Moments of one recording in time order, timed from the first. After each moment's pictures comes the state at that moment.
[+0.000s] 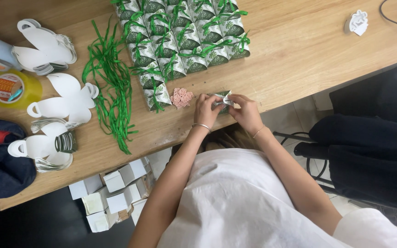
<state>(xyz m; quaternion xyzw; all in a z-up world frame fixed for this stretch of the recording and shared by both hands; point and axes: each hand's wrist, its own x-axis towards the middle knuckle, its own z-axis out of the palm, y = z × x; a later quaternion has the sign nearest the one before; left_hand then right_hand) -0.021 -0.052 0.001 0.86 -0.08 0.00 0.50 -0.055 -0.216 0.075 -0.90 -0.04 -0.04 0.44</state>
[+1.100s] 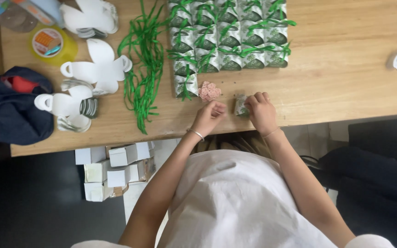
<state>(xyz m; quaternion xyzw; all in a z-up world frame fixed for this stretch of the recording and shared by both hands) -0.047 0.026 -0.018 0.76 -0.04 -0.07 0.64 -0.030 -0.194 0.071 -0.96 -0.19 -0.07 0.20</state>
